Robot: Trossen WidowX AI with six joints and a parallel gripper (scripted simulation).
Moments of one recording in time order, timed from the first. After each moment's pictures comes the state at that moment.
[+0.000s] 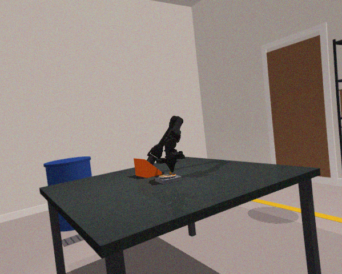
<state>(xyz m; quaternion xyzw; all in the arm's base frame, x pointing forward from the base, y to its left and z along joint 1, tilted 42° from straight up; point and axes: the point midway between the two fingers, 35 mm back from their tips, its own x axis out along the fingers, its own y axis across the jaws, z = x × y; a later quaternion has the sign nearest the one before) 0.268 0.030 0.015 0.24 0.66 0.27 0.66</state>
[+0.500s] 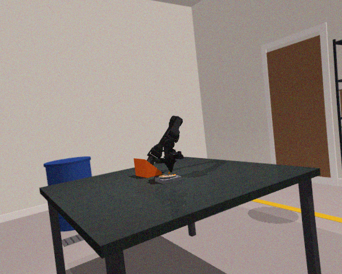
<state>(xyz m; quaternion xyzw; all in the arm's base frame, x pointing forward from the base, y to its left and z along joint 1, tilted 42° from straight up) 0.260 0.026 0.012 0.24 0.66 0.27 0.66</state>
